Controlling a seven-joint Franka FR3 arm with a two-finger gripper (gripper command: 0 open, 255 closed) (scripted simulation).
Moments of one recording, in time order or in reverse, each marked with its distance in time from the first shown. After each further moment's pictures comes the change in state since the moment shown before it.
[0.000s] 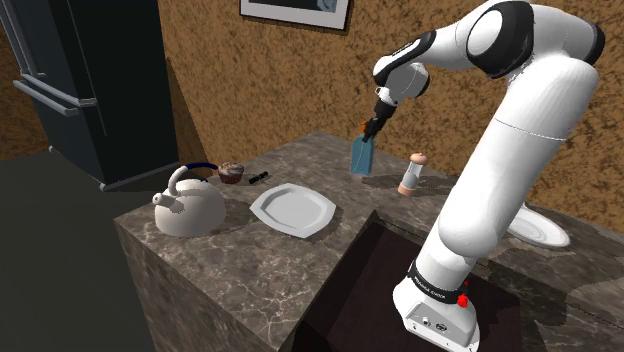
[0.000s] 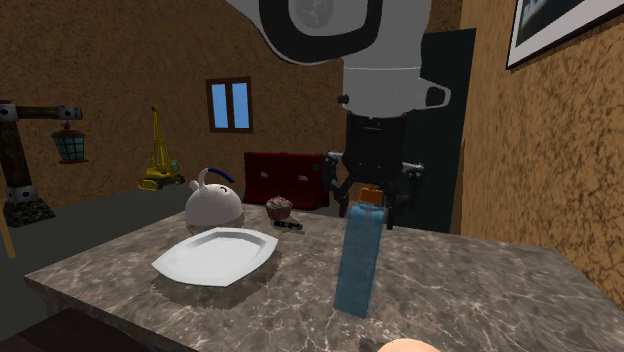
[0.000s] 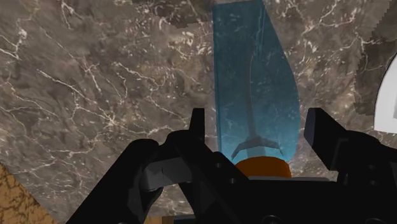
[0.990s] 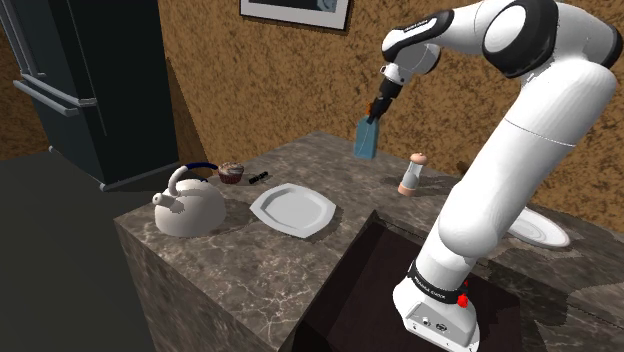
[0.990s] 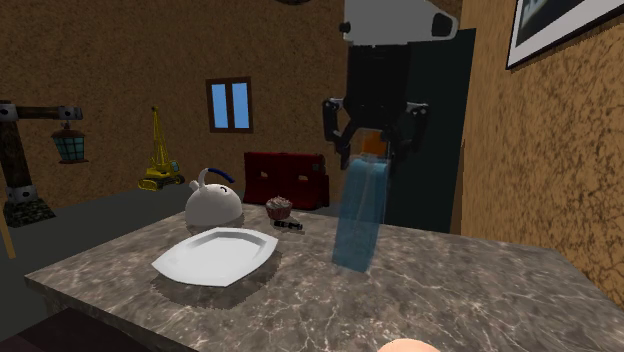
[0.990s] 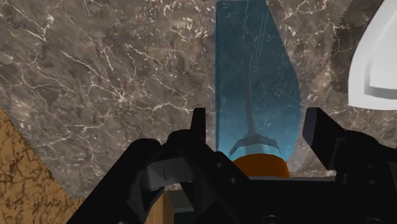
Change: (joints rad) arm 0.000 -0.078 0.020 0.135 -0.085 -0.177 0.092
